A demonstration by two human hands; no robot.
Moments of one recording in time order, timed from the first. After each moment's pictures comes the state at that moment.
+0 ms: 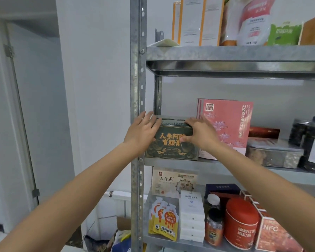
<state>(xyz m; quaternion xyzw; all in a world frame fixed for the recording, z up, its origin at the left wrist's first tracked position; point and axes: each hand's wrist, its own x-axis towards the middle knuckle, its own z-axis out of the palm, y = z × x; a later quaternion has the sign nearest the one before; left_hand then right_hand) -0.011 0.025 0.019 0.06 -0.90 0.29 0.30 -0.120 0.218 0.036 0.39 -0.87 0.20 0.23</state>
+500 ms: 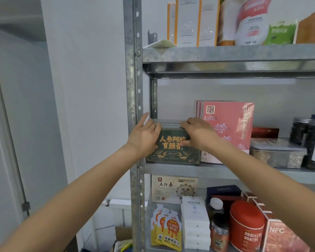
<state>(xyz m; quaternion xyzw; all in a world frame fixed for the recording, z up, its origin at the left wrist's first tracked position) -0.032 0.018 0.029 0.02 -0.91 0.31 0.28 -0.129 0.200 0.052 0.38 -0.88 -0.05 0.27</state>
